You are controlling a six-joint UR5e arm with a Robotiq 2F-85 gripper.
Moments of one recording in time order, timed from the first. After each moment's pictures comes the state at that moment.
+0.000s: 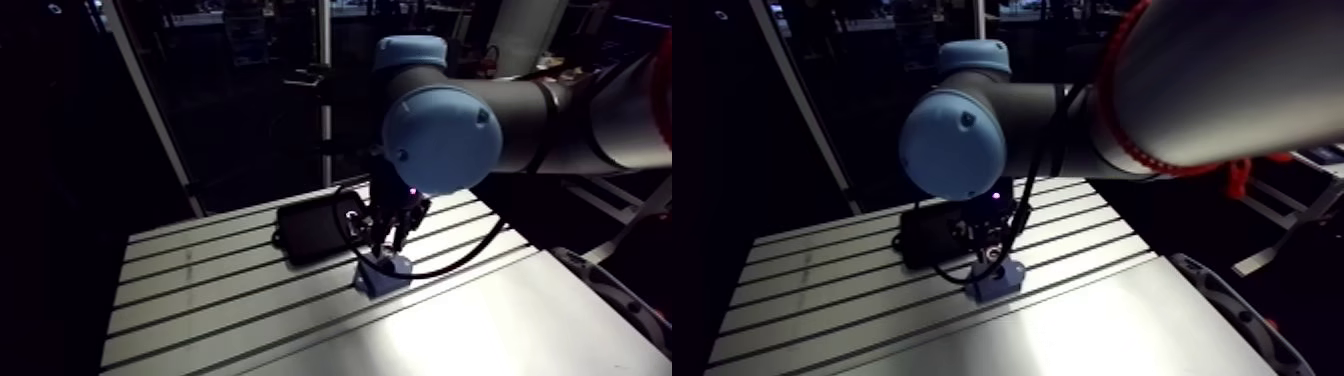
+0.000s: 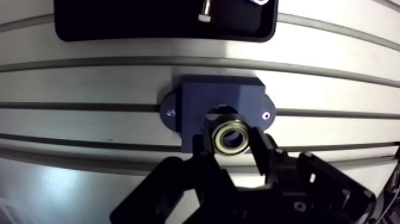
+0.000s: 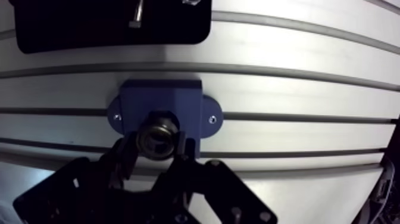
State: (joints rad) arm -0.39 -1.35 2.05 -2.19 -1.62 -2.01
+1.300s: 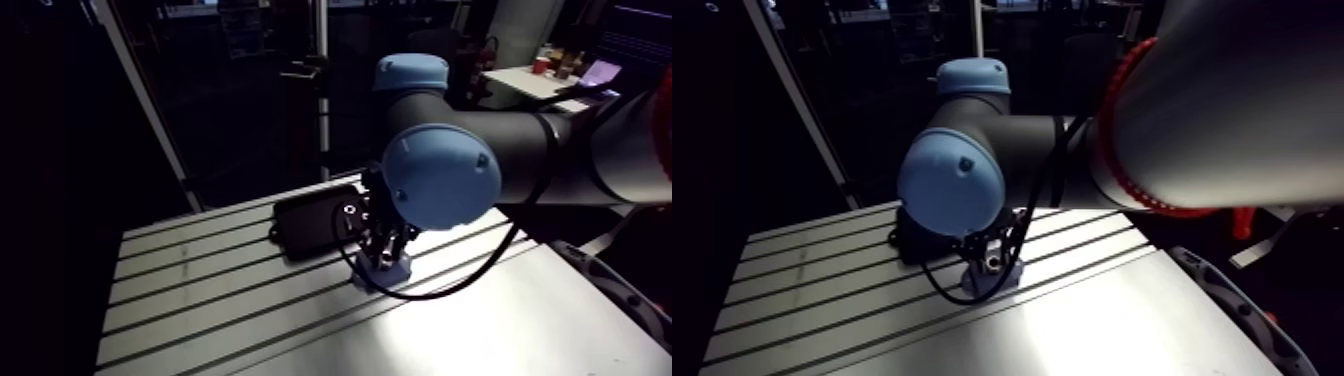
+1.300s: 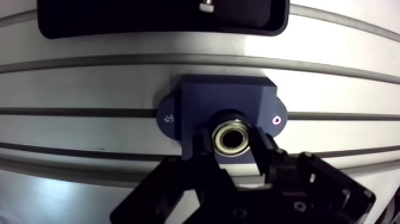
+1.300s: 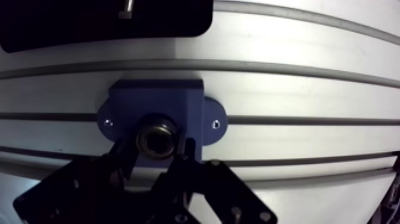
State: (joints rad) arm -0.40 -1.32 2.12 -2.30 -1.61 -2.01
